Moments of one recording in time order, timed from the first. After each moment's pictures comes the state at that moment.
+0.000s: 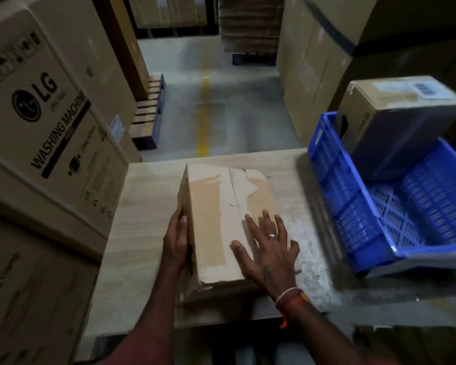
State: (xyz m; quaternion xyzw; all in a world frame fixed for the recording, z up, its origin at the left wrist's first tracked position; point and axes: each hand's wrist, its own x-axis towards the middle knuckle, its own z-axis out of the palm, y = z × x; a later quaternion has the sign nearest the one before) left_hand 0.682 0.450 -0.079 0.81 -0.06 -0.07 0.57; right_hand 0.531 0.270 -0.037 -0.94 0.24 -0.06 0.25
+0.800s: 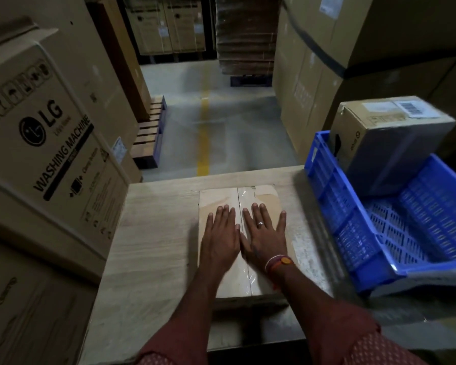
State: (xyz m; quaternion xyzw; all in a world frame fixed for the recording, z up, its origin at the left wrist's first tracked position) left_hand 0.685 0.339 -0.077 0.93 -0.33 0.04 0.15; right_hand 0.615 0.221 -0.067 -0.98 0.17 -0.03 0.08
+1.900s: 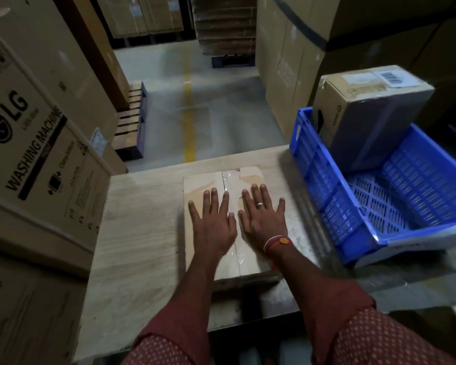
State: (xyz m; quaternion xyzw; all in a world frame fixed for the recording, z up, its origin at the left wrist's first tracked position) left_hand 0.675 0.324 -0.084 0.95 -0.31 0.05 0.08; right_hand 0.603 0.188 -0.069 -0.97 0.21 0.00 0.10
